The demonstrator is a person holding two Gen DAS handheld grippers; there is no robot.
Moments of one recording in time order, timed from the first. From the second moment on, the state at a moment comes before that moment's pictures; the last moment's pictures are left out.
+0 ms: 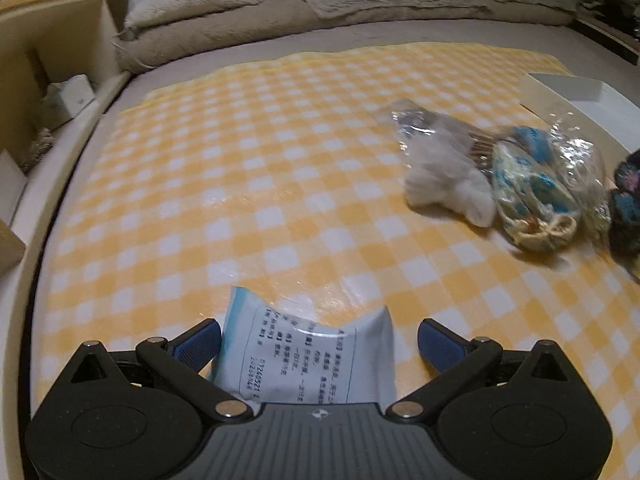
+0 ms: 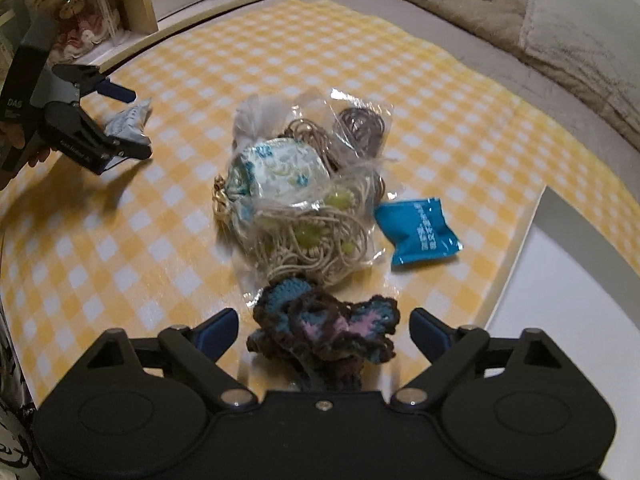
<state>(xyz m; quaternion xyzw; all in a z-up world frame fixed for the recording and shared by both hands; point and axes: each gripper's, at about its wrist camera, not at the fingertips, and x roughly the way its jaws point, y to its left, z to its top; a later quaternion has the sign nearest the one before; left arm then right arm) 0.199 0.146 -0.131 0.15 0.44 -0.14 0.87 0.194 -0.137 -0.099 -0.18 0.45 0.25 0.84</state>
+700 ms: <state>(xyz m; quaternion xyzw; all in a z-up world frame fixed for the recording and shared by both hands) 0.190 0.146 -0.119 0.12 0.49 -0.12 0.86 0.185 -0.134 -0.097 -0.18 0.43 0.26 0.84</state>
